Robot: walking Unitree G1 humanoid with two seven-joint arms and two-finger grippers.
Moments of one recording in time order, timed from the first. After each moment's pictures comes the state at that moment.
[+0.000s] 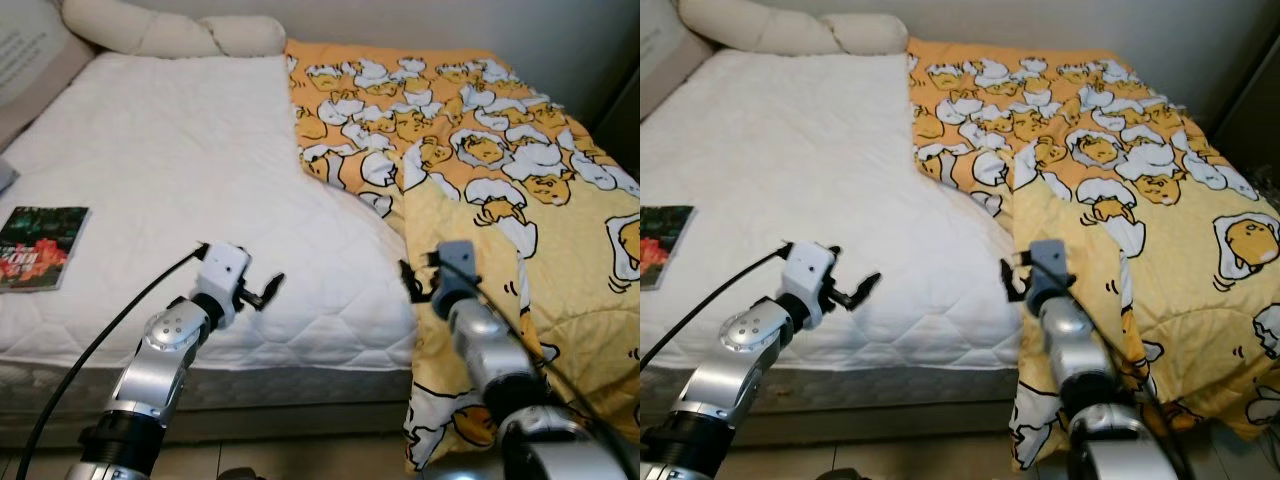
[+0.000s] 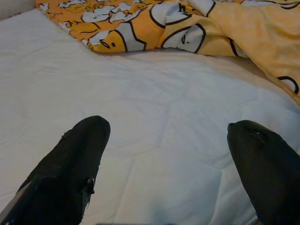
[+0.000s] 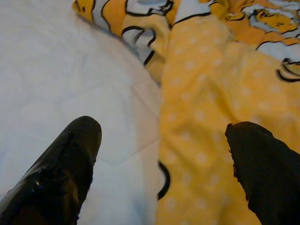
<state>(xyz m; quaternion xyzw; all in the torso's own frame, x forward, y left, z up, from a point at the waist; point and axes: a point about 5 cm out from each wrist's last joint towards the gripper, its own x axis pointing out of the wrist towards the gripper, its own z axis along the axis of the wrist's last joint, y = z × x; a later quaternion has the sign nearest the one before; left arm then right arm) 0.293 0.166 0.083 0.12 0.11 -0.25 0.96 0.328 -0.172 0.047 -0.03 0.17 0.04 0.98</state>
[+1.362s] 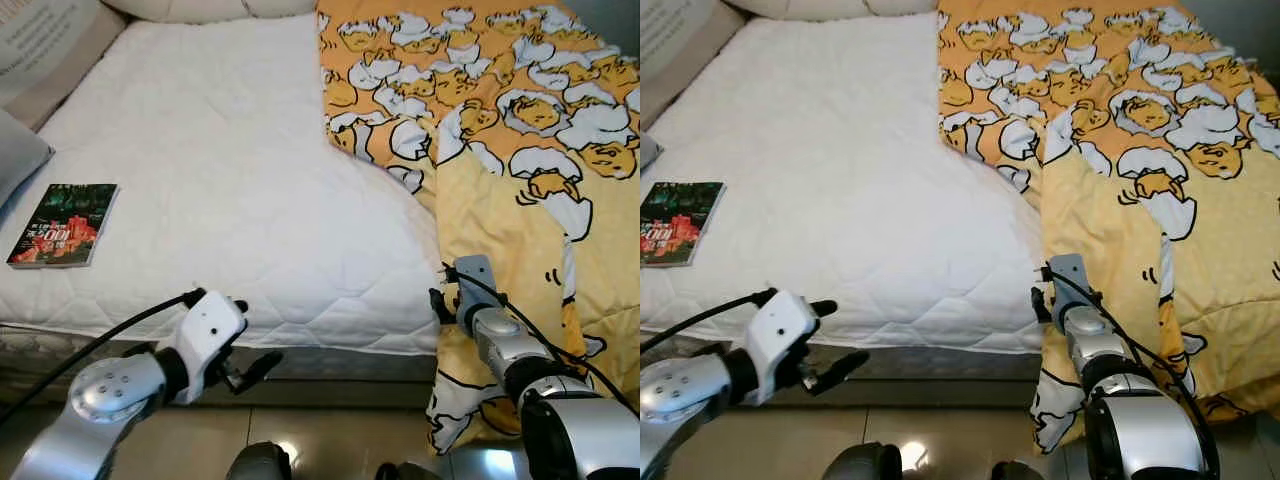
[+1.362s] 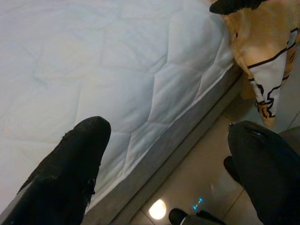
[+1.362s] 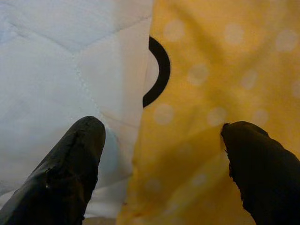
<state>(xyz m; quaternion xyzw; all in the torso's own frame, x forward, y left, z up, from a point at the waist) 0.200 0.171 0.128 0.19 0.20 -0.37 0.89 0.319 -0.211 0.022 -0.10 0.30 -0.01 0.95</state>
